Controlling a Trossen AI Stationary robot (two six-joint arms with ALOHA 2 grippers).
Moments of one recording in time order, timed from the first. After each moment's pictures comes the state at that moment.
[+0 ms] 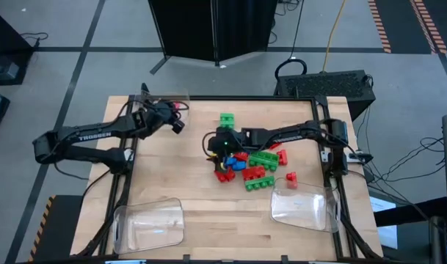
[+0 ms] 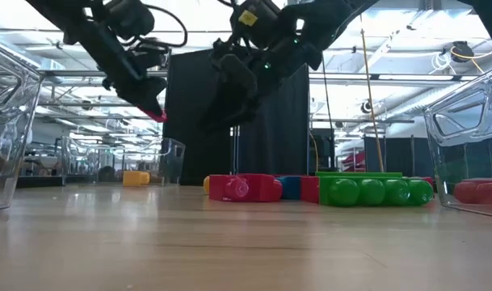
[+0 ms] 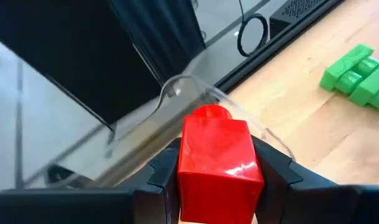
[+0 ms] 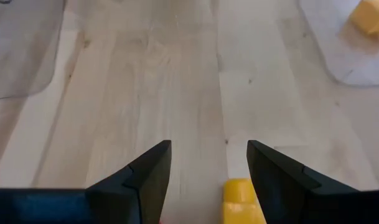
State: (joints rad) left arm 0.44 1.06 0.66 -0.28 -0.56 -0.07; right arm -0.08 1.96 1.34 -0.07 -0.06 0.01
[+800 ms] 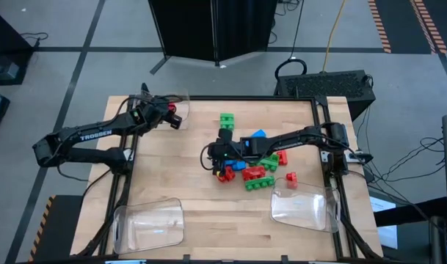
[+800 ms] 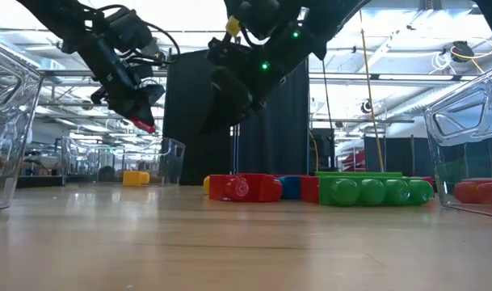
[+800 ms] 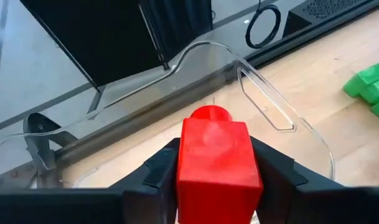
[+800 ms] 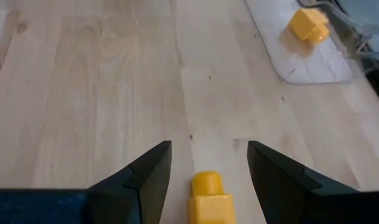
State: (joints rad) left arm 0.56 1.06 0.63 -0.30 -0.48 -0.25; right arm 0.00 1.96 1.34 -0.09 0.23 0.01
